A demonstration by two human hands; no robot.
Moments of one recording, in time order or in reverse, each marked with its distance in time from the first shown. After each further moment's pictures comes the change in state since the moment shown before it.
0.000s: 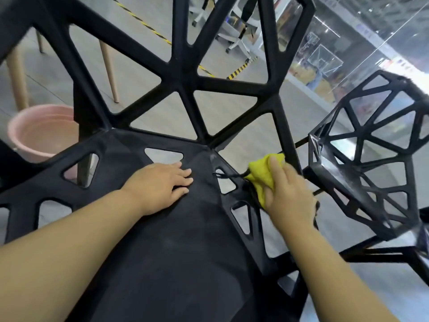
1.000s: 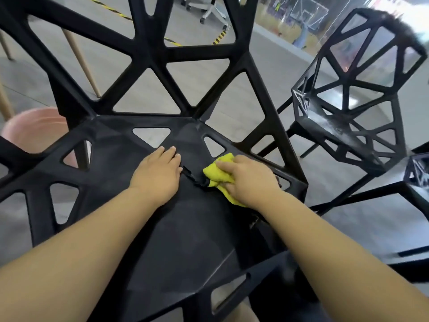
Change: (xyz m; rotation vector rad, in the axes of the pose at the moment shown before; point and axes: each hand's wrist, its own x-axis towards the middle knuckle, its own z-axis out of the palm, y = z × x) left_hand -0.027 0.041 0.016 0.199 -0.003 -0.177; right_hand -0.035 -0.051 -0.029 0.078 -0.669 -0.026
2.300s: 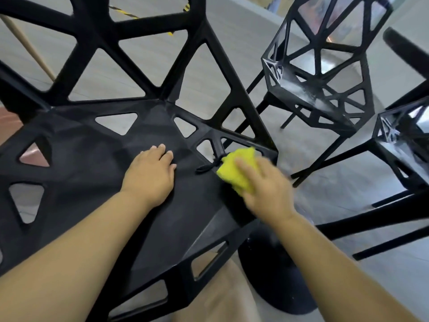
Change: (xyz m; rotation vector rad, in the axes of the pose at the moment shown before) left_hand -0.021 0.041 0.000 -0.139 -0.020 0.074; right_hand -0.101 0.039 0.041 0.132 0.597 0.112
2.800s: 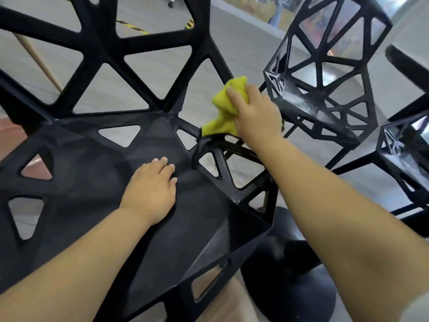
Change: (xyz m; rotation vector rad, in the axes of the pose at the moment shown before) left_hand -0.005 0.002 -0.002 -0.049 0.060 -0.017; right_hand 0.165 0.020 0.021 -0.288 0.170 -0.162
